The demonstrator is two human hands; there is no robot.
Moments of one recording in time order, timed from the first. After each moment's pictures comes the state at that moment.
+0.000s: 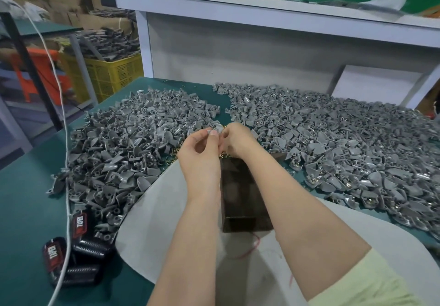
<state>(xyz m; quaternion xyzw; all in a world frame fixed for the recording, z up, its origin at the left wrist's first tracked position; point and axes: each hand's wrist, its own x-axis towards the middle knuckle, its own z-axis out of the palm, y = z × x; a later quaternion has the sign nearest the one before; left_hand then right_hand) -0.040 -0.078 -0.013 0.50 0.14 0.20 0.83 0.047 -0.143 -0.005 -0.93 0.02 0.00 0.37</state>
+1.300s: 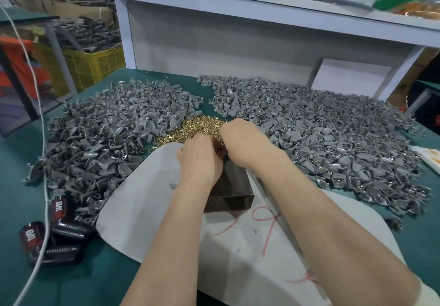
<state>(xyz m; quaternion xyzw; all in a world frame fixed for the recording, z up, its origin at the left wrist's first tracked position) -0.045 -0.090 -0.021 0.95 0.02 0.10 0.29 -0.029 -0.179 0.022 -0.98 -0.17 -0.05 -0.05</state>
